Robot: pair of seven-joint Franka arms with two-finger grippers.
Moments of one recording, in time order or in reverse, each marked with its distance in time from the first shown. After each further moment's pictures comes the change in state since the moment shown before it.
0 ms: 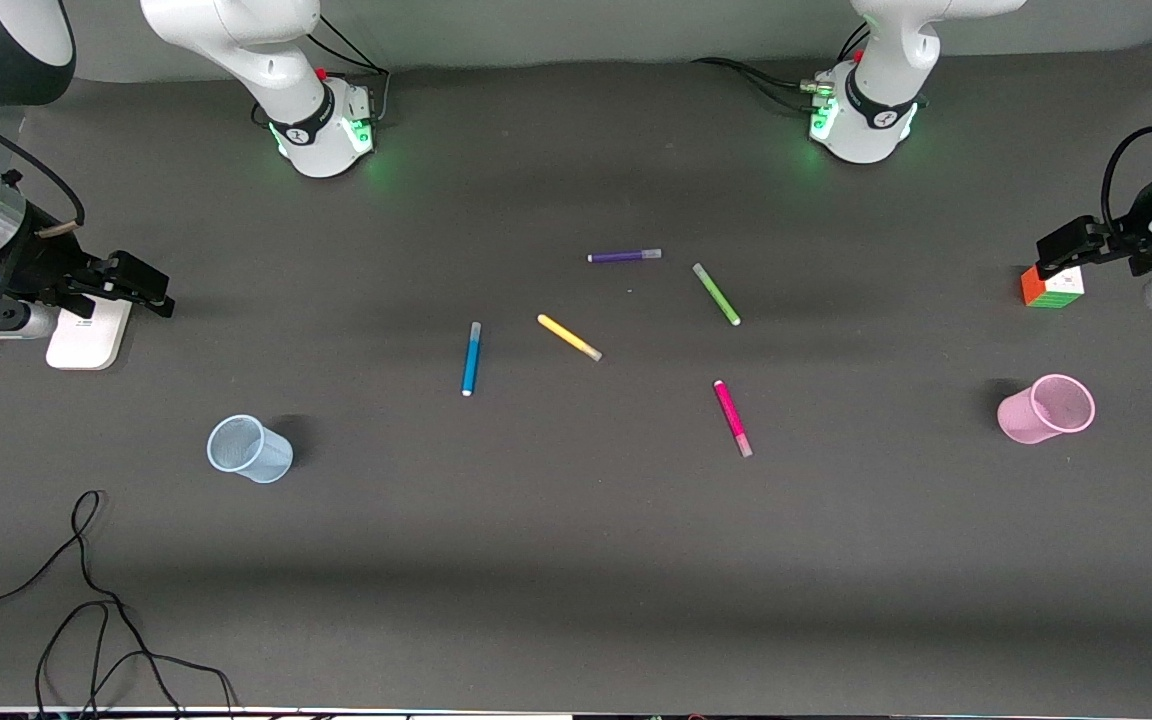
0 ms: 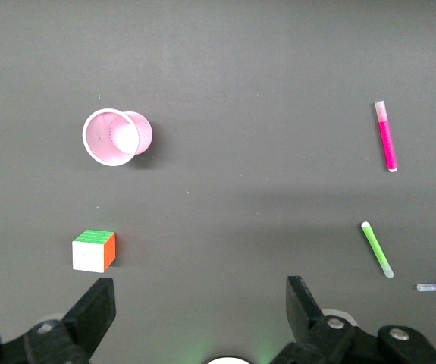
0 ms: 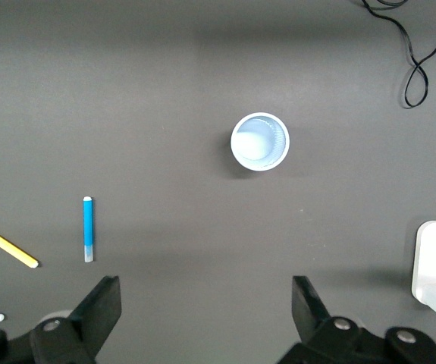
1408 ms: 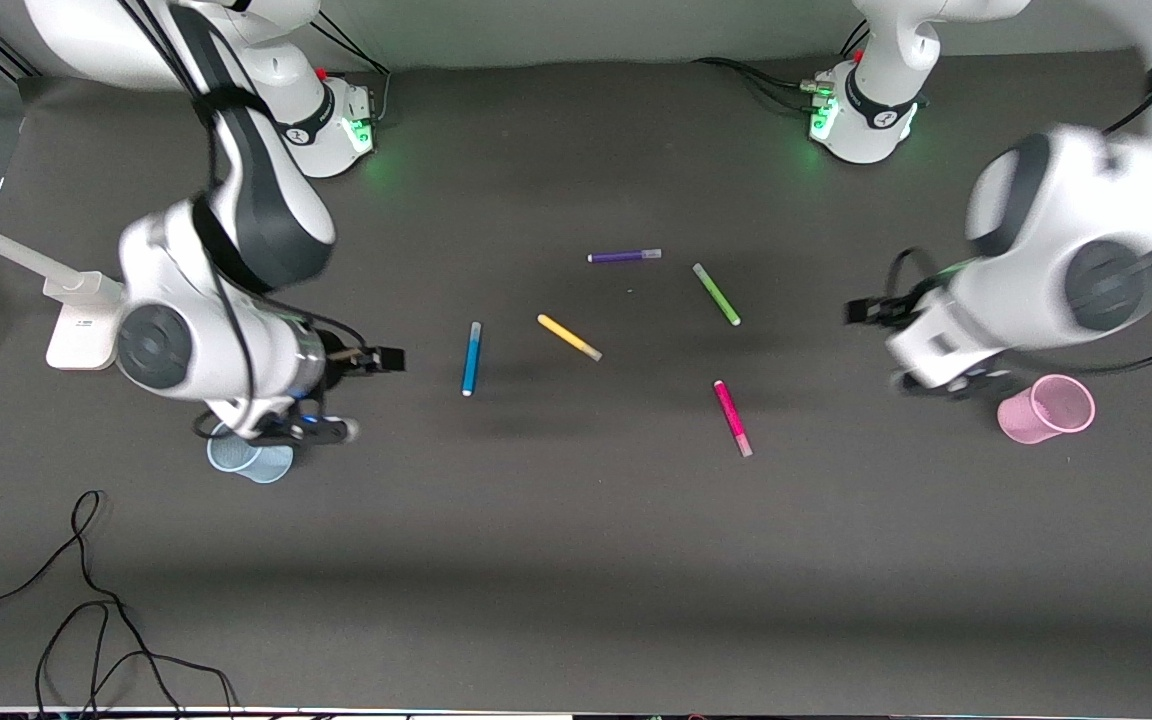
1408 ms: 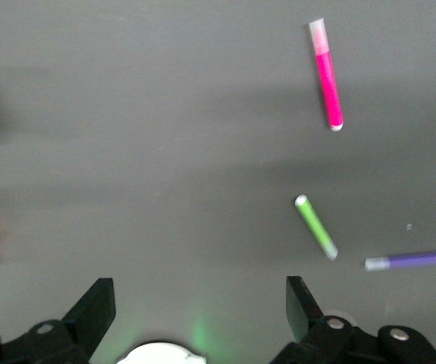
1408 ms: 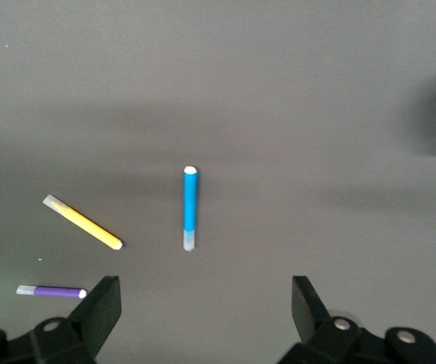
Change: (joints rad) left arm -0.160 0.322 -0.109 -0.037 -0.102 0.098 -0.220; right arm 0.277 0.499 0.001 0.203 0.193 0.022 0.177
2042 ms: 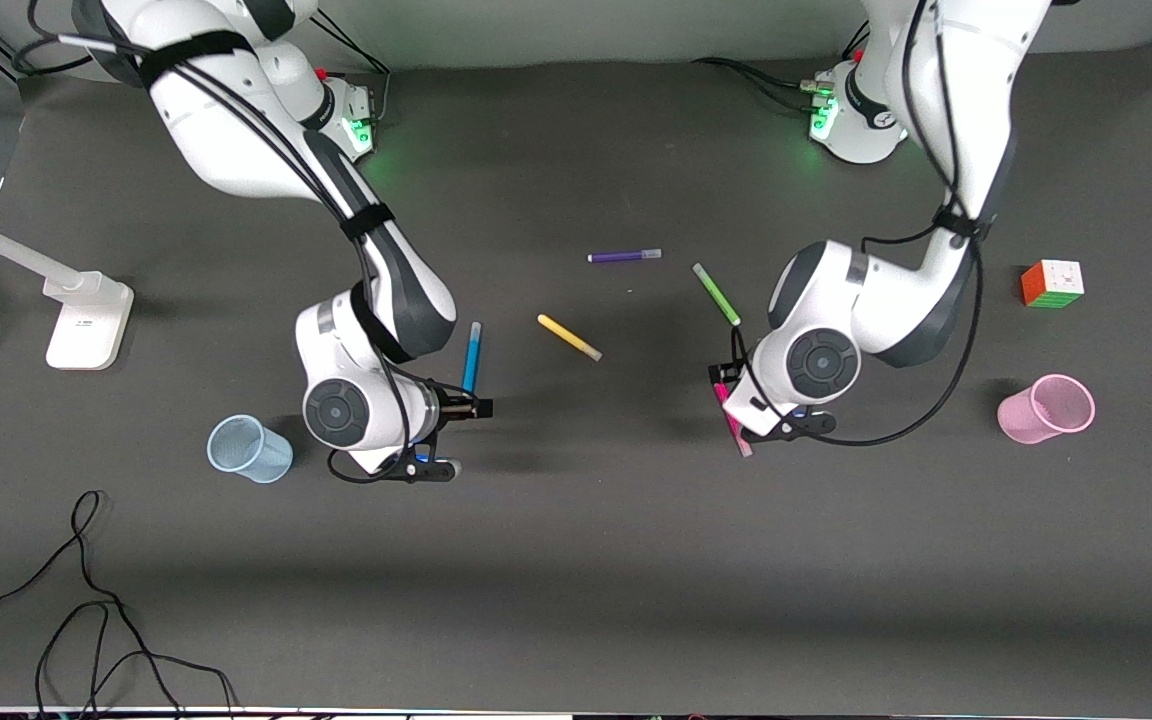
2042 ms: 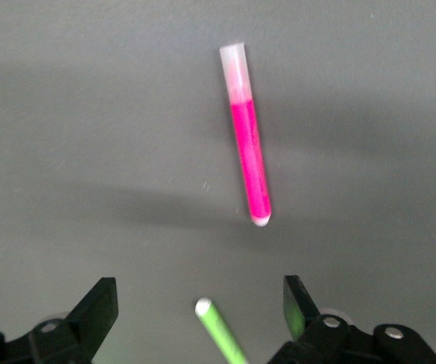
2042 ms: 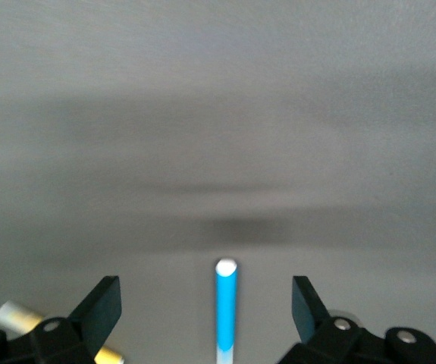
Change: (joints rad) left arm -0.171 0.272 -0.003 0.001 -0.001 0.331 -0.321; right arm 0.089 0.243 -0.002 -0.031 0.007 0.303 0.105
